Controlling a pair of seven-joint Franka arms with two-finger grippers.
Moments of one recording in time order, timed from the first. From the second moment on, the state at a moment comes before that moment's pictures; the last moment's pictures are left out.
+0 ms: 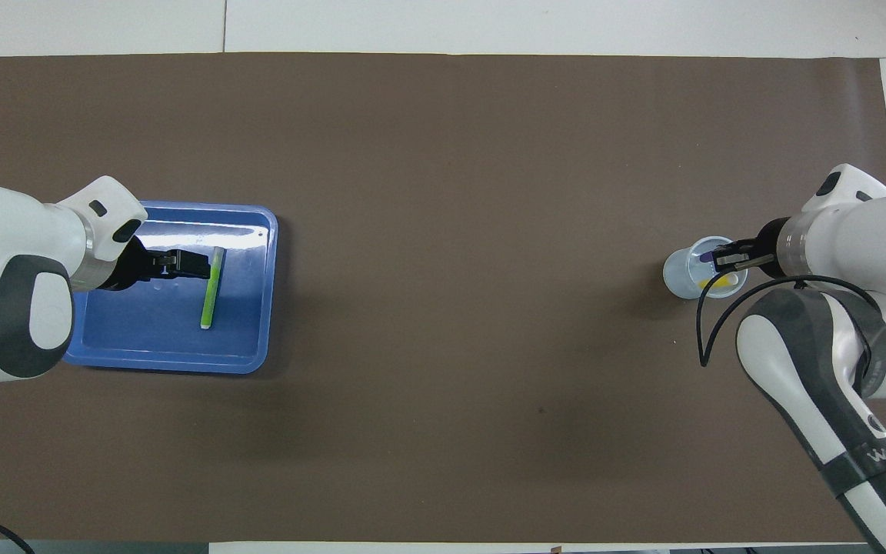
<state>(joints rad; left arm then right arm) 0.09 0.06 -0.19 -2.15 -0.11 2.22 0.08 -0.03 -0.01 0.02 -2.21 0.00 2.35 -0.22</state>
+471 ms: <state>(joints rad) 0.08 0.19 -0.20 -2.15 -0.02 2.32 0.10 -0.03 -0.01 0.02 -2.22 0.00 2.36 -0.22</state>
